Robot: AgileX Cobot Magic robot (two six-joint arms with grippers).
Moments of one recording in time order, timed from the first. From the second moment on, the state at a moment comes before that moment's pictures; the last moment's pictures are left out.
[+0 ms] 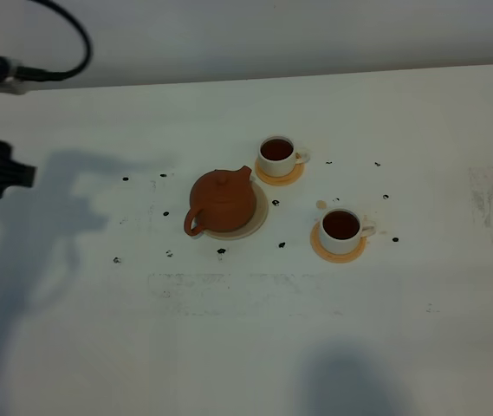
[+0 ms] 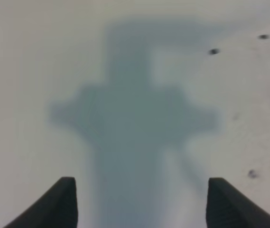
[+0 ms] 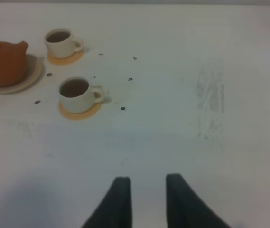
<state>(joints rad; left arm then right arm) -0.08 1.36 -0.97 0.14 0.57 0.05 0.02 -0.01 -0.49 0.18 1.07 -0.09</state>
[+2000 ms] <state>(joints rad) 0.12 0.07 -0.46 -0.14 1.06 0.10 0.02 -0.01 -0.49 0.18 1.06 -0.09</state>
